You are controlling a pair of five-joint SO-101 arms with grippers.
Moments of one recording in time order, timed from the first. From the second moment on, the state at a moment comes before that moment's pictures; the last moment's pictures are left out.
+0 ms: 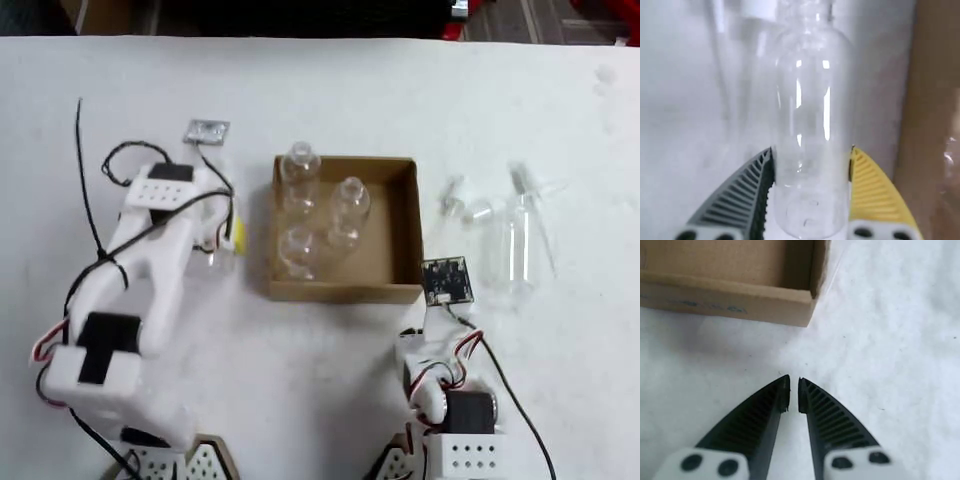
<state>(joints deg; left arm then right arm) -1.5 8.3 17.1 67.8 3.7 -2.9 -103.2 96.4 72.3 8.3</state>
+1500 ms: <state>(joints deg) 15.5 -103.9 76.9 49.5 1.0 -2.9 -103.2 96.4 72.3 8.3</state>
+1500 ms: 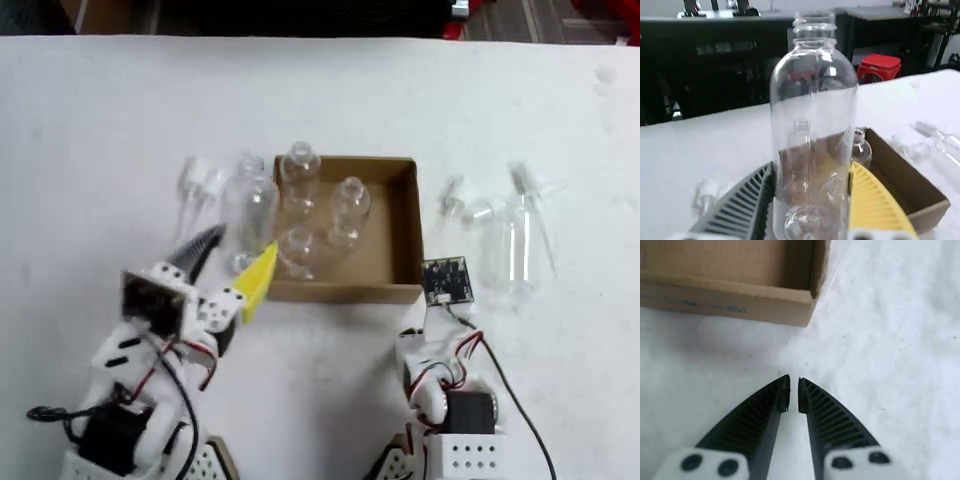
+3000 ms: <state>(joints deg) 45.8 -104.8 74.0 70.2 0.9 -2.6 -103.2 96.4 54.7 8.3</state>
